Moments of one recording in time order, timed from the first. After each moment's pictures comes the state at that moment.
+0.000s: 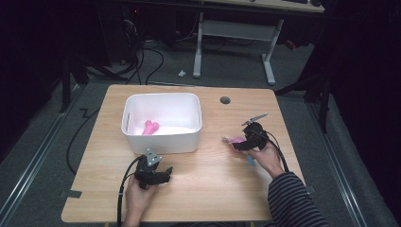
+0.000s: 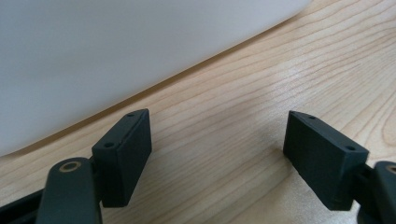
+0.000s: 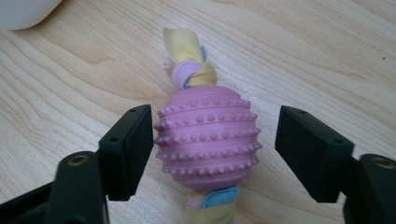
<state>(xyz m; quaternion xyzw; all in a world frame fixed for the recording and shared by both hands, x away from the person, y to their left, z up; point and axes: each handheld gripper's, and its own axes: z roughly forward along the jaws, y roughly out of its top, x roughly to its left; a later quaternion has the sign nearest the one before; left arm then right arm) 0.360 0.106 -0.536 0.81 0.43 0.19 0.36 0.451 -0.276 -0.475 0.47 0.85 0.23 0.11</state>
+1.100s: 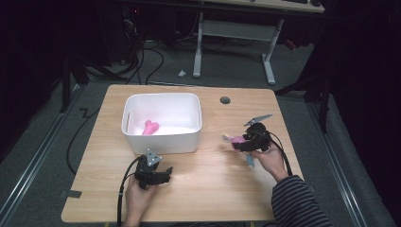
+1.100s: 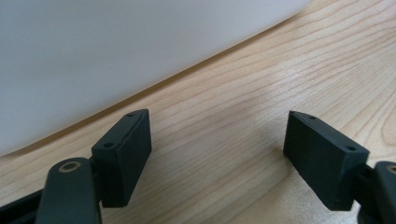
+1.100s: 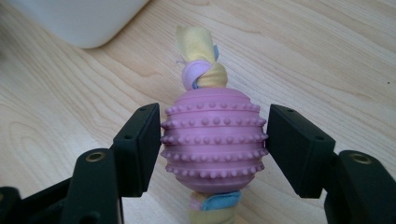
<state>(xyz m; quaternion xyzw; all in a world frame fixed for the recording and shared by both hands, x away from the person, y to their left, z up) 0.359 0.106 -0.536 0.81 0.43 0.19 0.36 0.431 -0.276 -0.450 0.44 0.85 0.28 0.11</state>
